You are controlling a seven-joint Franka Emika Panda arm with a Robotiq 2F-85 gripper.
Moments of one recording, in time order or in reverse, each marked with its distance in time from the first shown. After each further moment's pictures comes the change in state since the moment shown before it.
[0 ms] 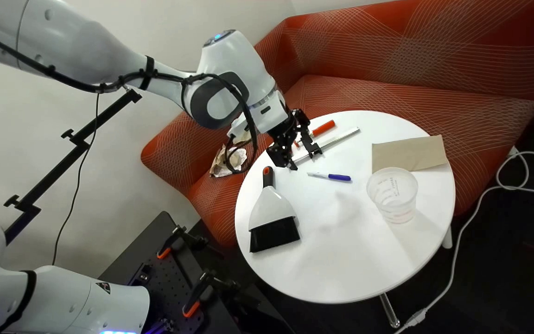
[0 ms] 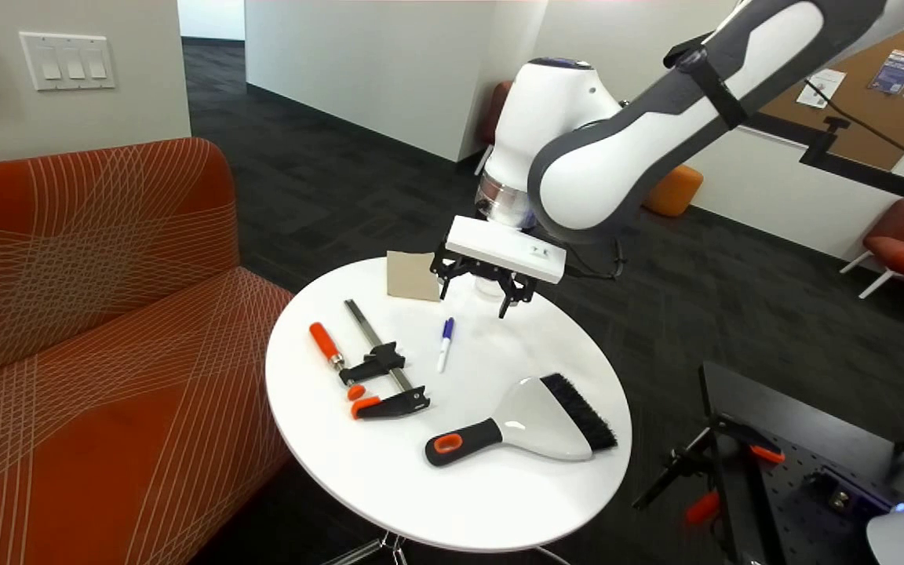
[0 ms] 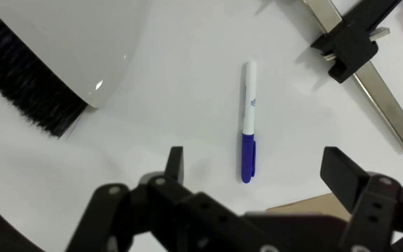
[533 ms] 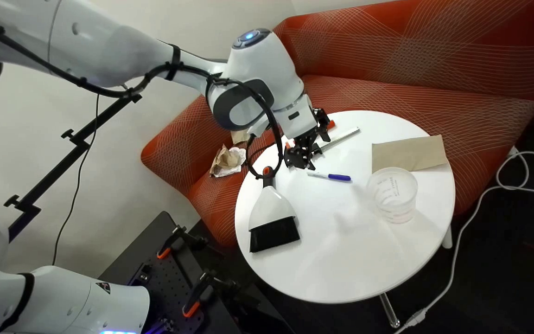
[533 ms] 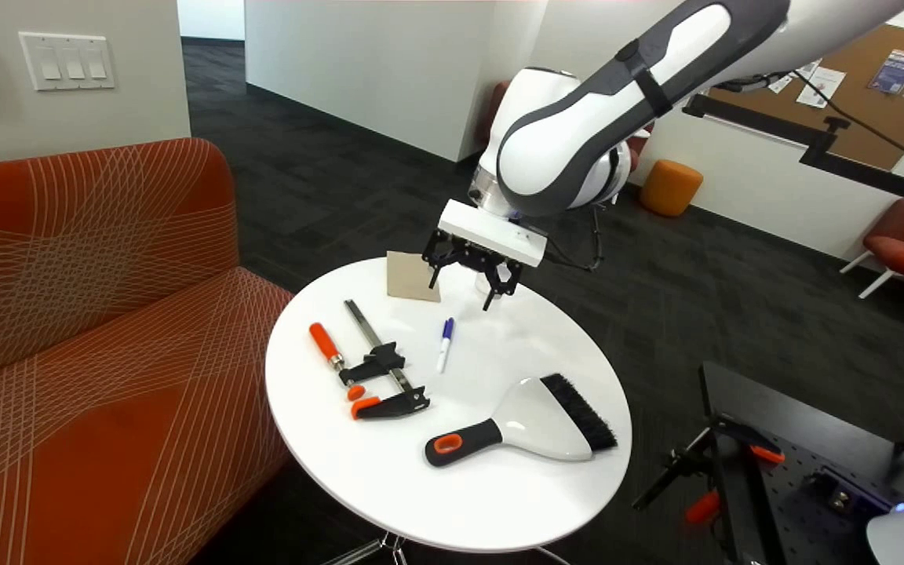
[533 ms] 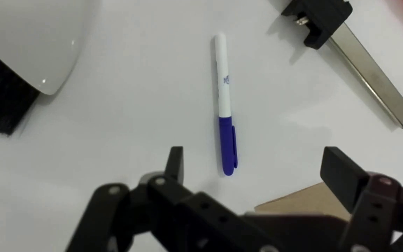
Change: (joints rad) arm -0.102 0.108 0.039 0.142 0.210 -0.029 -0.189
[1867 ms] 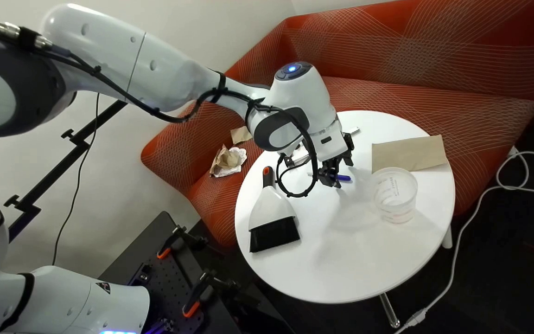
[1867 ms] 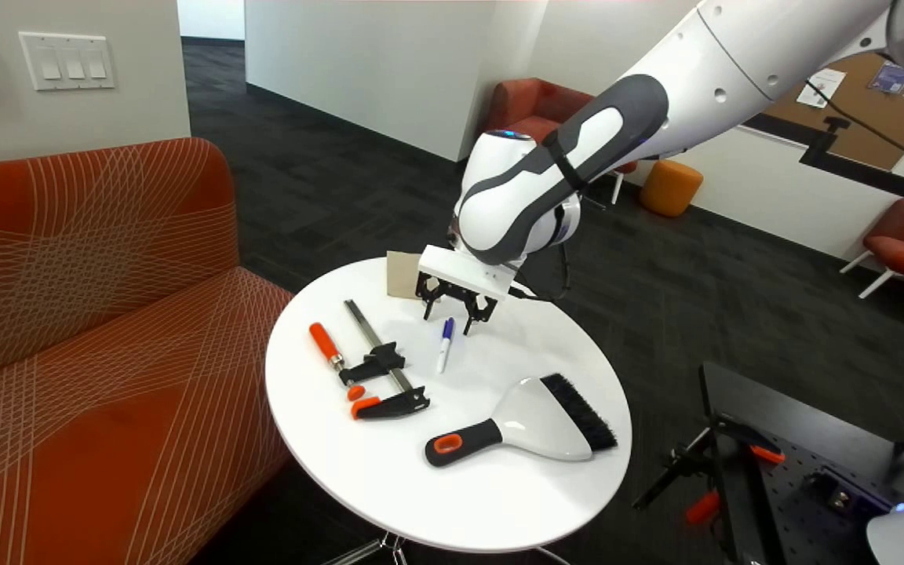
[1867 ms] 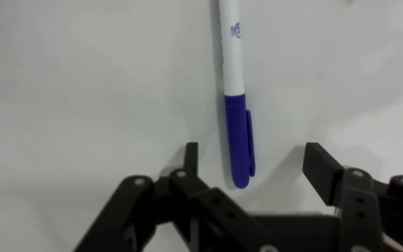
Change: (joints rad) arm -0.002 0.266 -0.043 0.225 0.019 -0.004 0.002
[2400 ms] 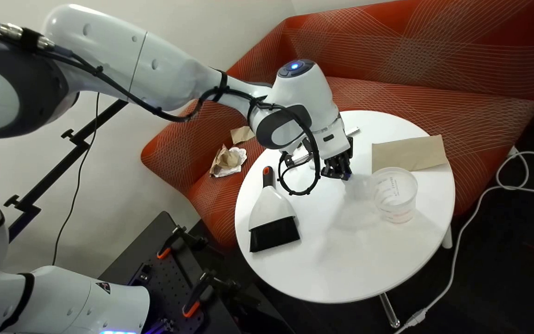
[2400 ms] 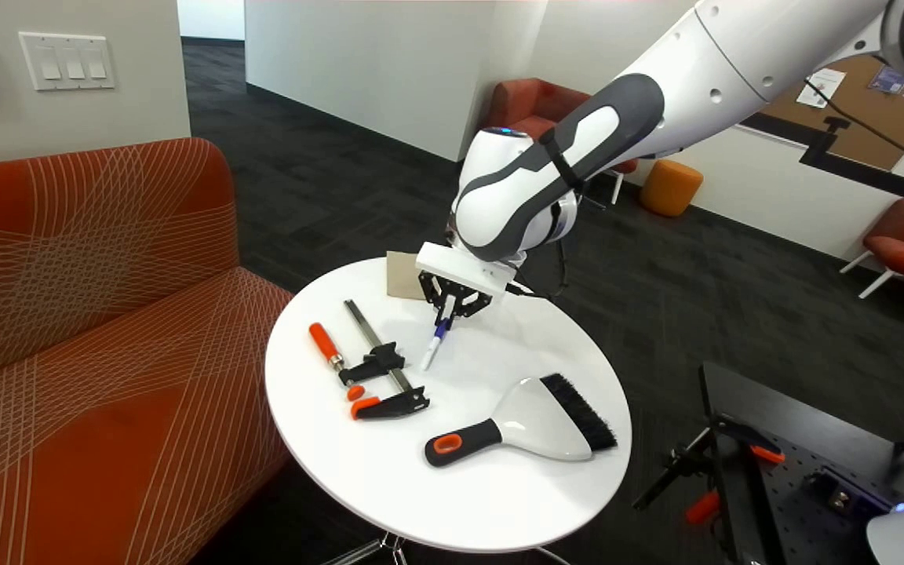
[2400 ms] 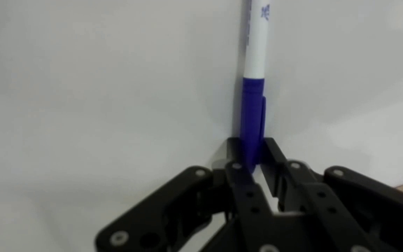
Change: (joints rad) arm 0.000 0.009 -0.004 0.026 0.000 -0.018 0.001
